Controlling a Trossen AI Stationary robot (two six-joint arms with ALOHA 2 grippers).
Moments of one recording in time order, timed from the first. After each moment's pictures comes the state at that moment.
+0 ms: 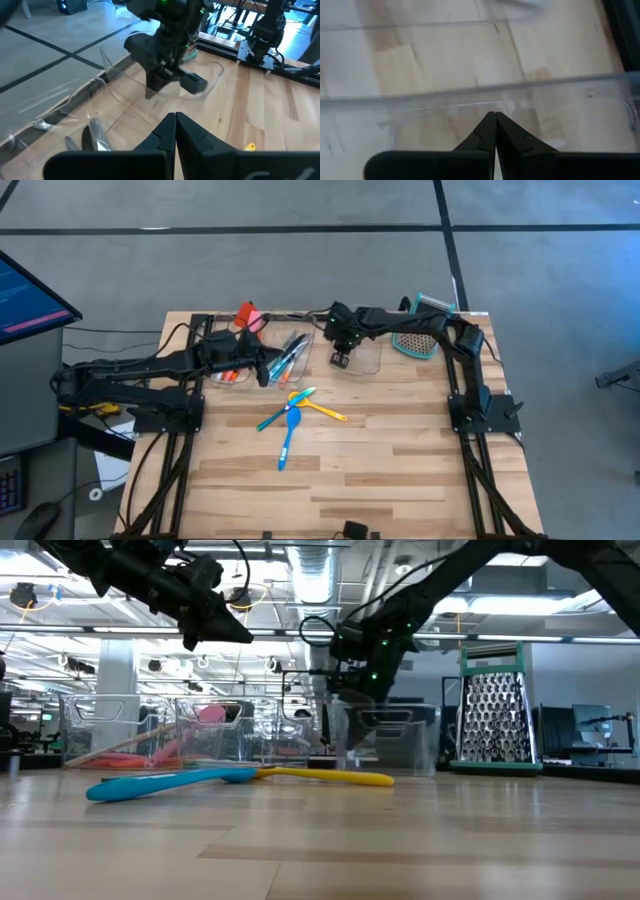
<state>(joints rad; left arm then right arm) 0.33 0.98 0.56 0.08 -0.10 -0.15 -0.48 2.05 1.48 -0.57 -0.03 -0.19</state>
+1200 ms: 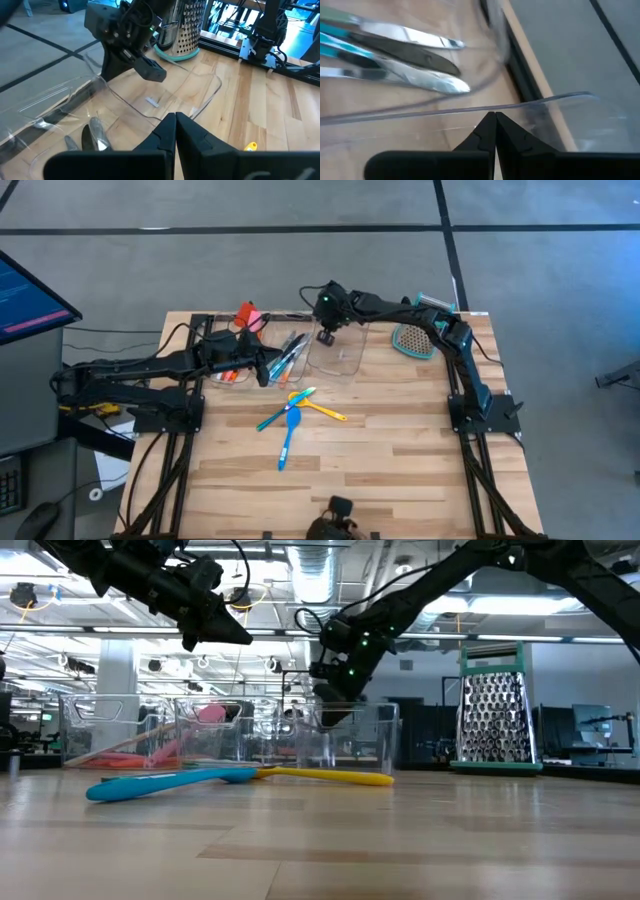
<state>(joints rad) 0.33 0.98 0.56 0.07 -0.10 -0.15 -0.54 2.16 1.71 -0.48 0.02 -0.24</state>
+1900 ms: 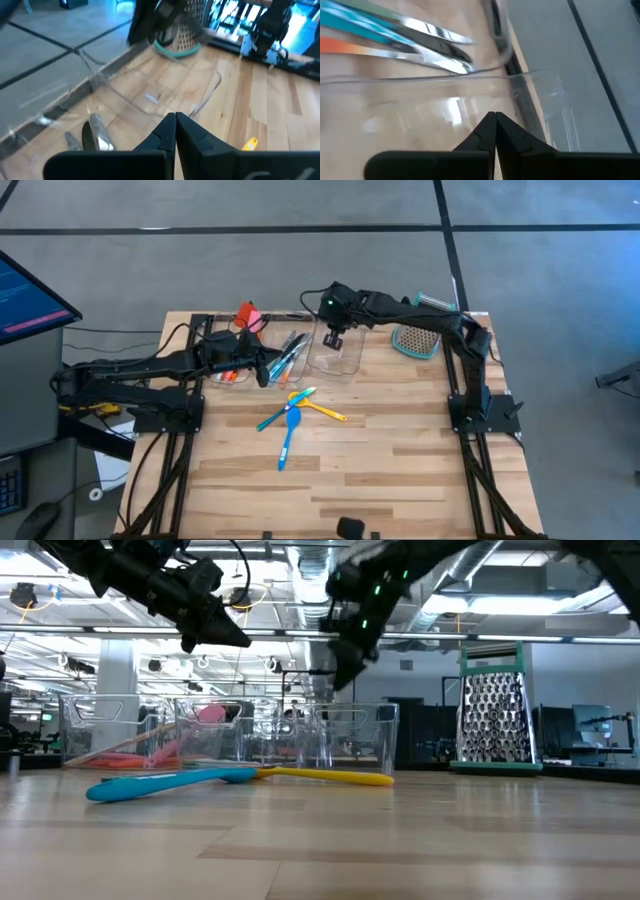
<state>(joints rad) 0.33 0.98 0.56 0.05 -0.10 -0.15 -0.44 1.97 1.71 -0.70 0.18 -0.25</state>
